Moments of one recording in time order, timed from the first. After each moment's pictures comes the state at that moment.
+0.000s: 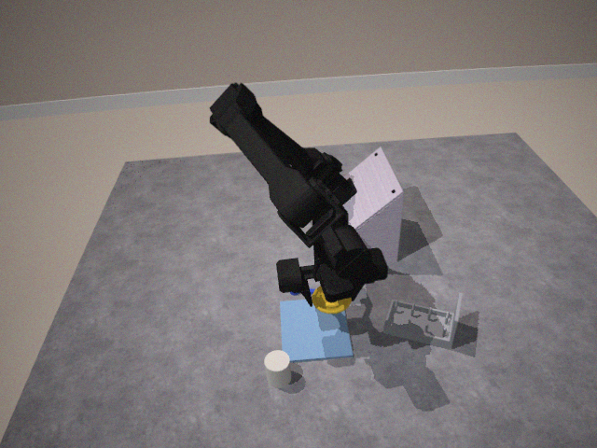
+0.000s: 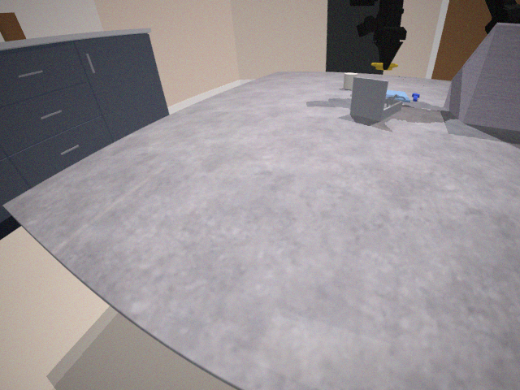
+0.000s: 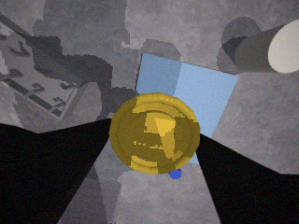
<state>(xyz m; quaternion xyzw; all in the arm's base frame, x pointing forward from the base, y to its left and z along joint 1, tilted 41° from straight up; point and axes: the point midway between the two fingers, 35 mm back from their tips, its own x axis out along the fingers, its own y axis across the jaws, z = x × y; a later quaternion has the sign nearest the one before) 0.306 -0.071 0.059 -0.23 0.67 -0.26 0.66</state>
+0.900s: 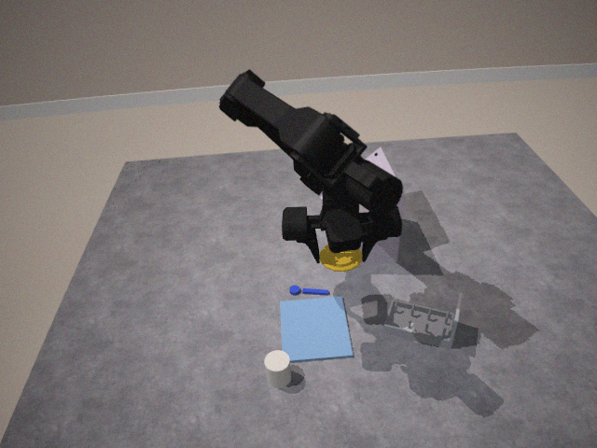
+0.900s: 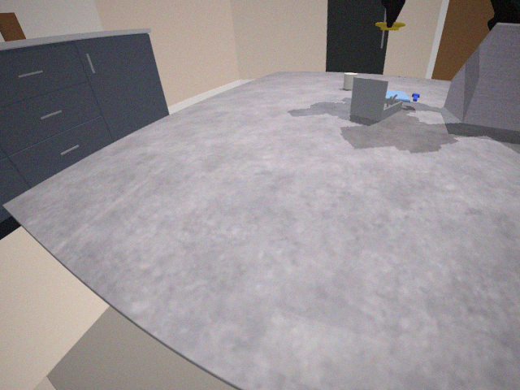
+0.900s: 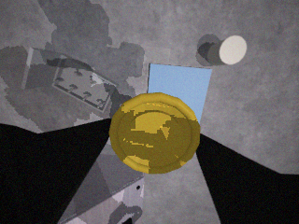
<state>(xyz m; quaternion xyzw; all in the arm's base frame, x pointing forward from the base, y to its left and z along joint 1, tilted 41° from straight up) 0.310 0.008 0.124 -0.19 0.65 -0.30 0.68</state>
